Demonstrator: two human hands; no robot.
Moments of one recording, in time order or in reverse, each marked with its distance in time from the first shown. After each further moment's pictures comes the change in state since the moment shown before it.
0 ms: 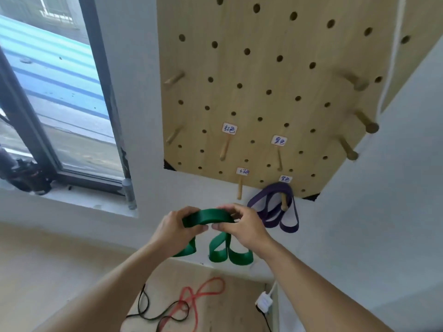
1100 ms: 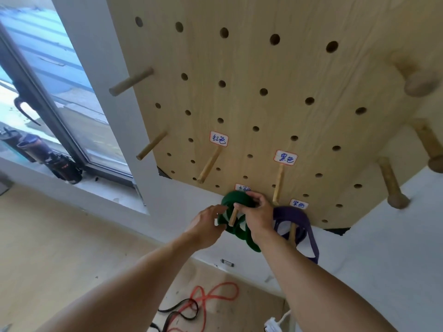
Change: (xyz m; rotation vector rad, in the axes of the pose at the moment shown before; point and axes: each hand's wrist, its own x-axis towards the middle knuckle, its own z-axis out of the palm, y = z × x) left_hand 0.158 0.042 0.114 0.231 -0.056 -0.164; right_hand 0.183 0.095 -0.069 0.426 0.337 0.219
